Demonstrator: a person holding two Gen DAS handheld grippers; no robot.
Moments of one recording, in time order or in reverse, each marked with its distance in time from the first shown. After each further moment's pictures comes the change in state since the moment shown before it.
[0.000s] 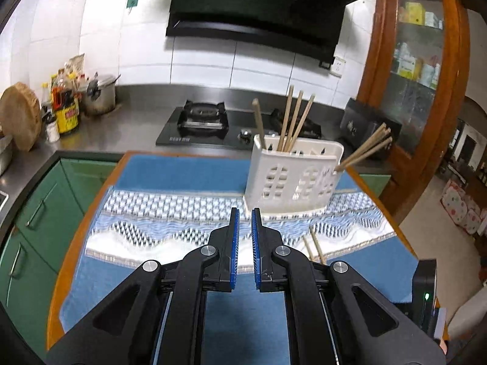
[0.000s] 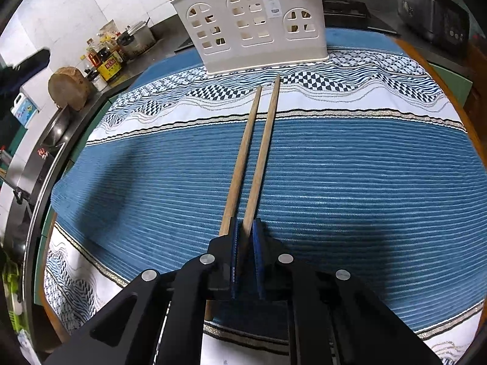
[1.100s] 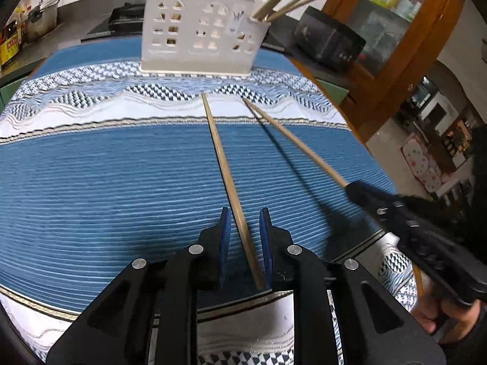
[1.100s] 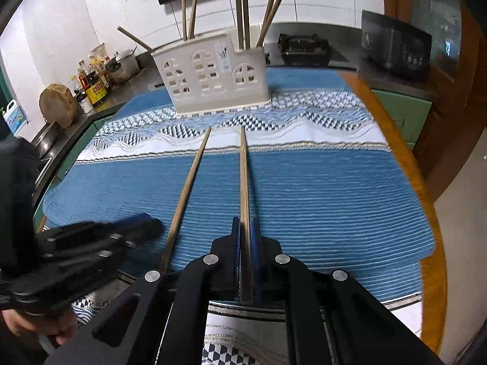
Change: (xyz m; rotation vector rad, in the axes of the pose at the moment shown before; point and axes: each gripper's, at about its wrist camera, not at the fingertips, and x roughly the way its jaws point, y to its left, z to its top) left arm 0.071 -0.112 -0.132 -0.017 0.380 -0.215; right arm -0.082 -0.041 -0.019 -0.021 -0.175 -0.123
